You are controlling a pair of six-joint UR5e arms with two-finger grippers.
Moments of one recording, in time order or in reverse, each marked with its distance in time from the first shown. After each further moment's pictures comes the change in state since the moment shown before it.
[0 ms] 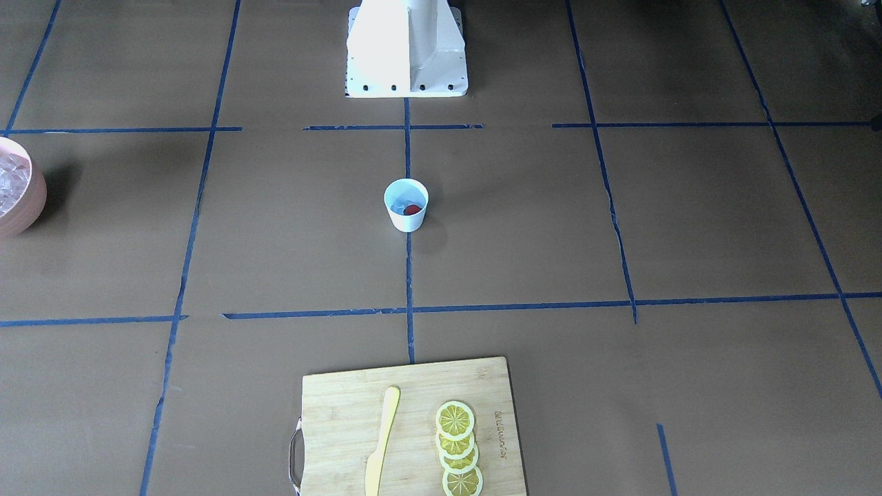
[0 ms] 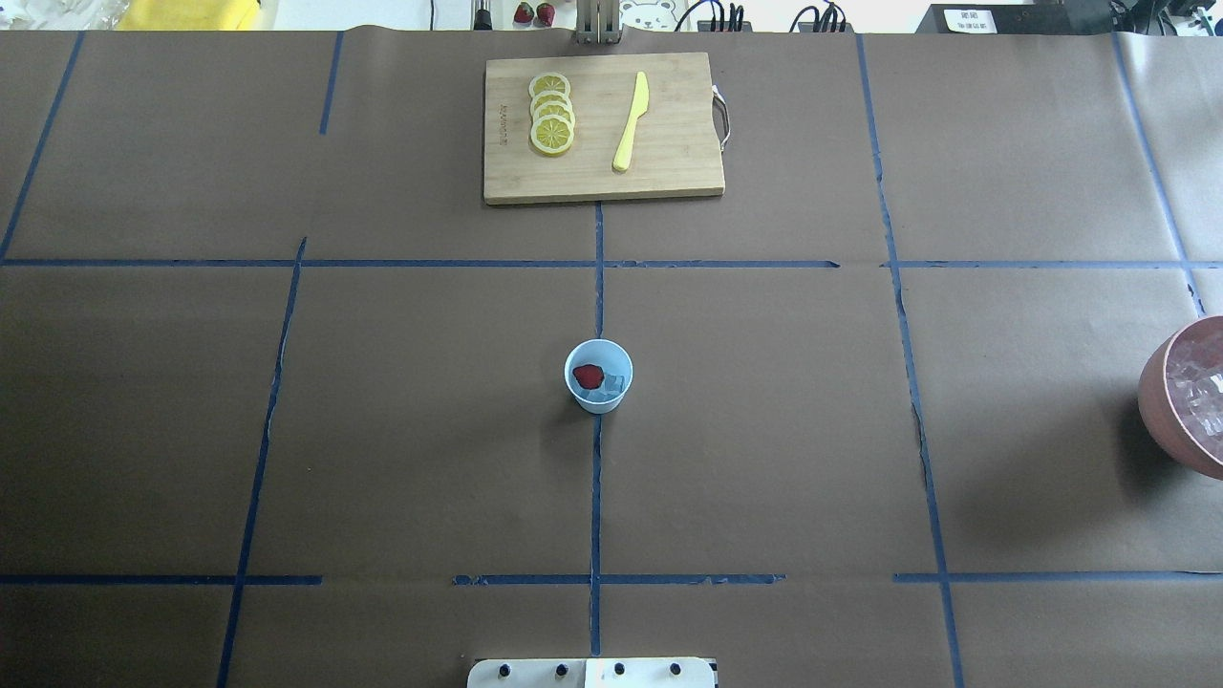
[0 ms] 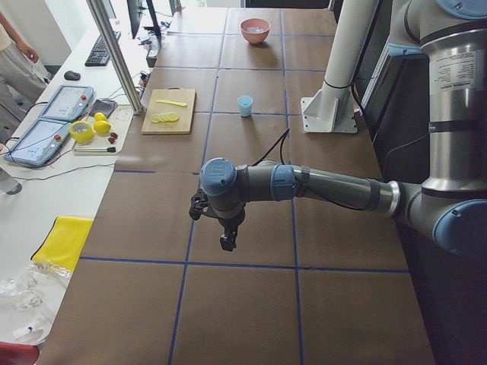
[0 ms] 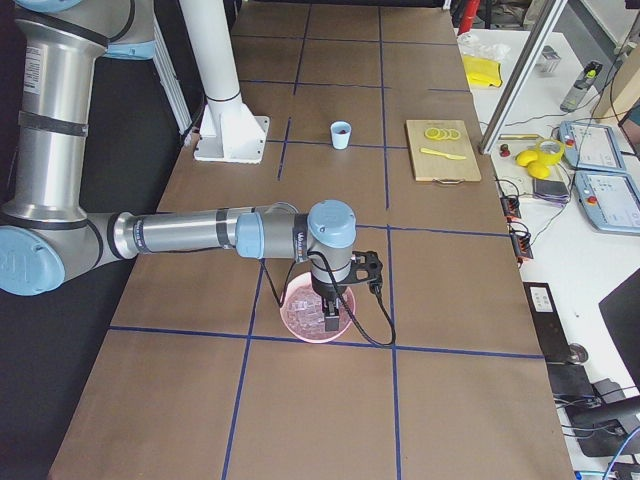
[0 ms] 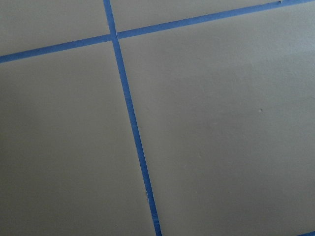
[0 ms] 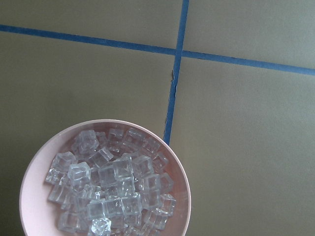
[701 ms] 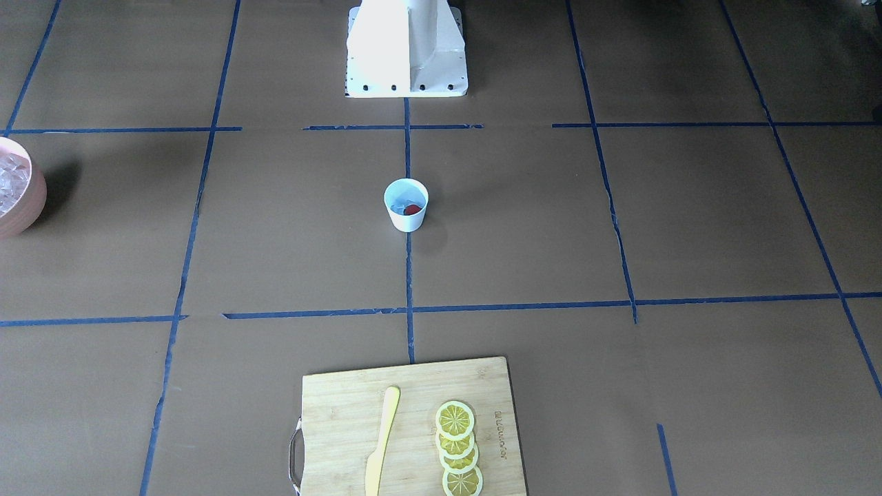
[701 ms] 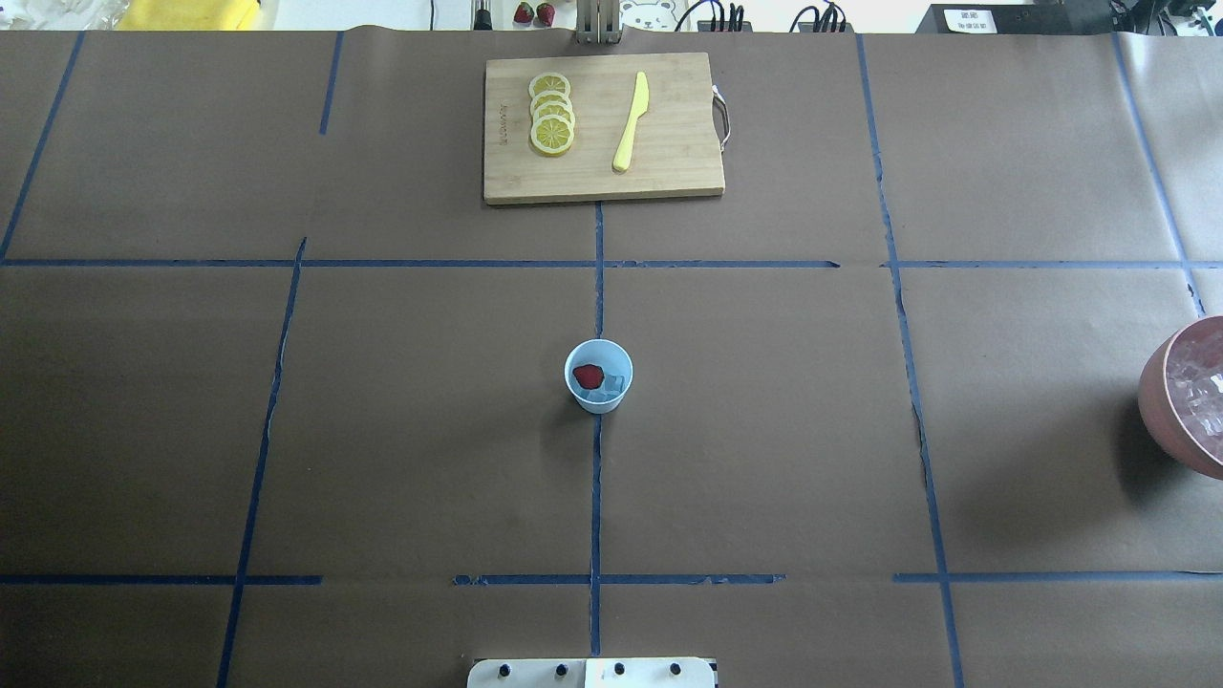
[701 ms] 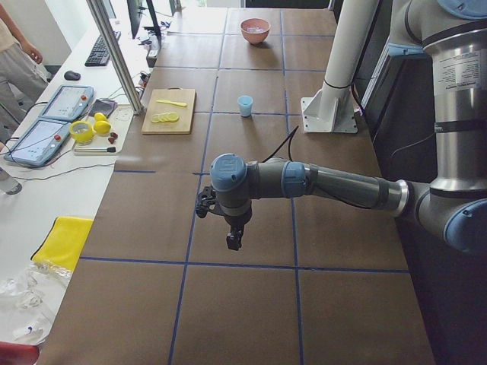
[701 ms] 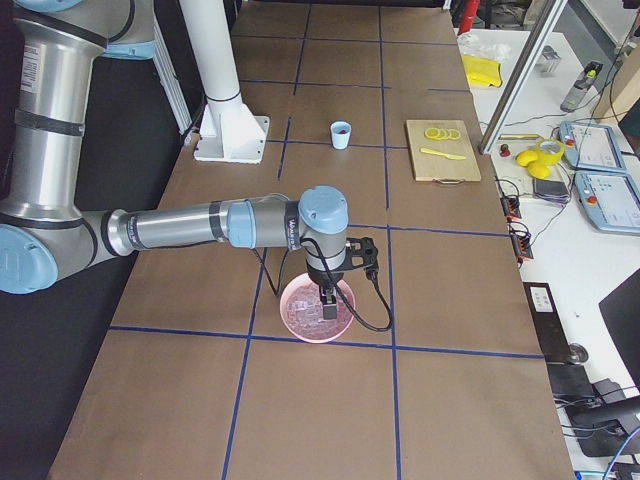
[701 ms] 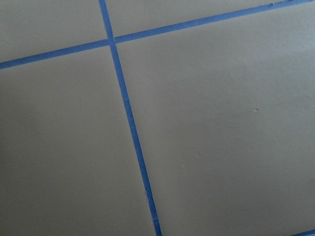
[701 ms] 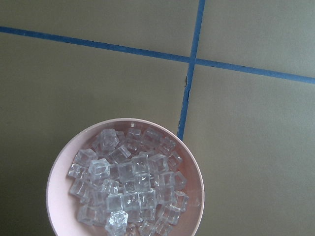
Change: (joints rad) left arm -0.015 0.066 -0.069 -0.001 0.024 0.000; right arm 0.016 -0.042 0.094 -0.005 0.013 -0.001
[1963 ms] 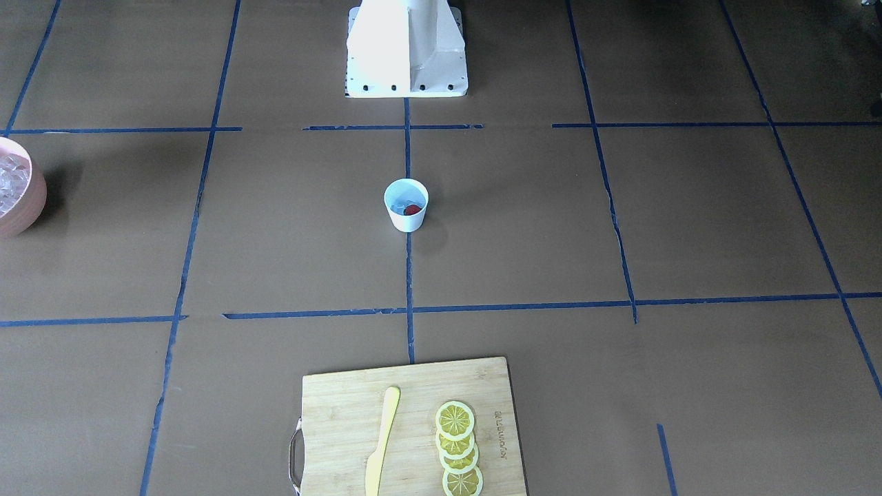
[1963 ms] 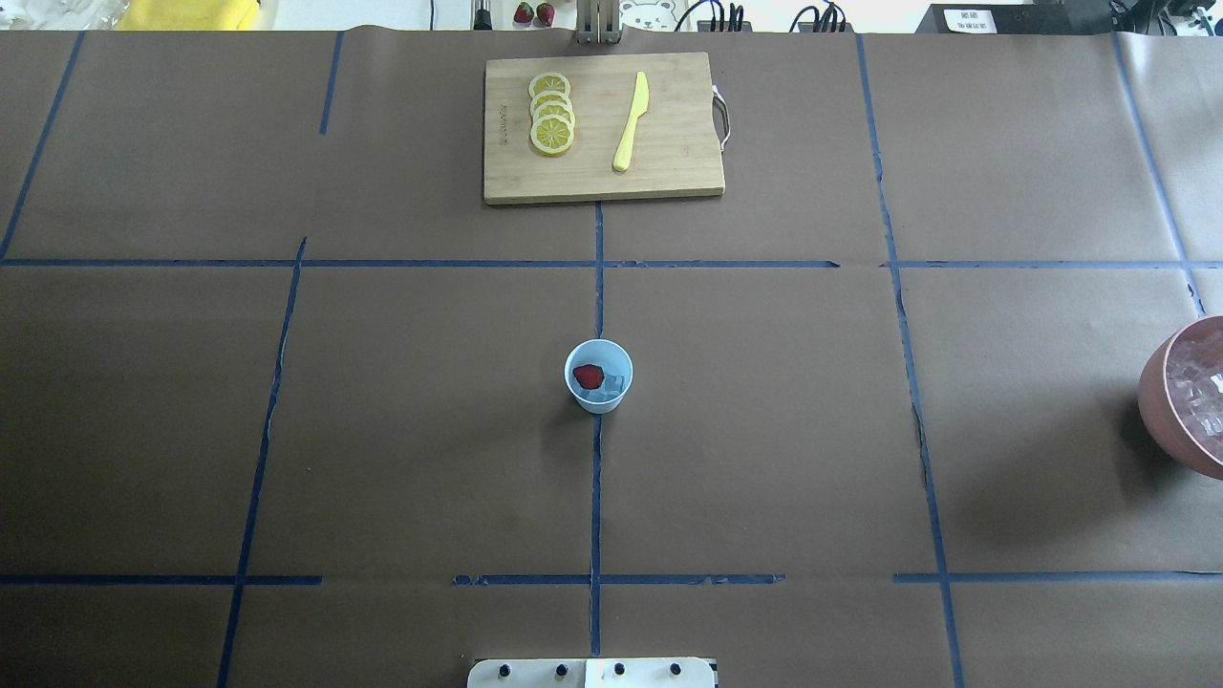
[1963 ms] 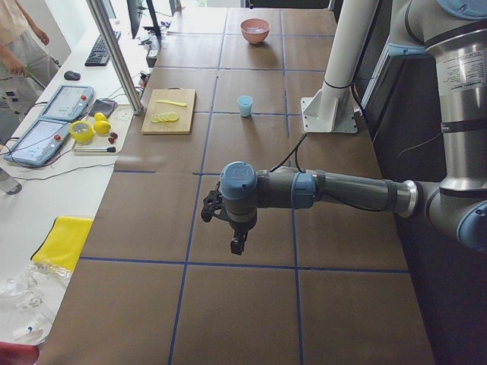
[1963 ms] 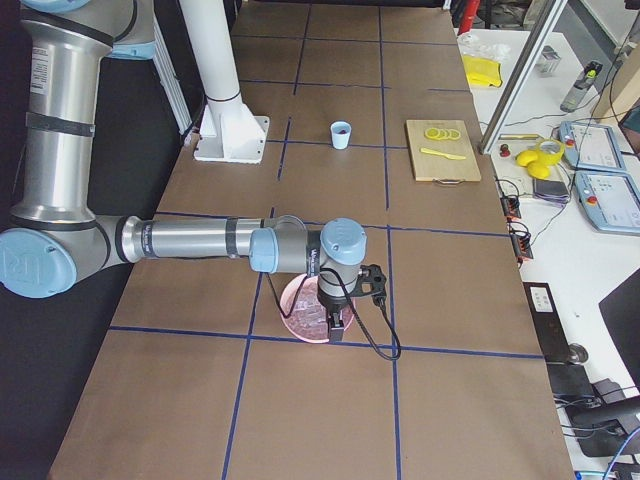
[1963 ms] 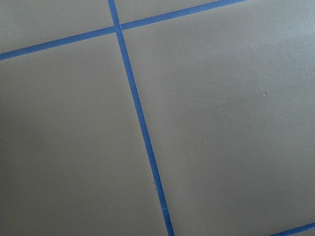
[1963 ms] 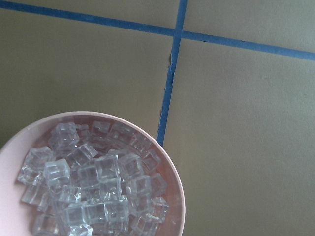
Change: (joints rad) left arm 0.000 0.005 0.046 -0.125 -0.032 -0.056; right arm -0.063 0.051 -0.210 0.066 -0.012 -0.010
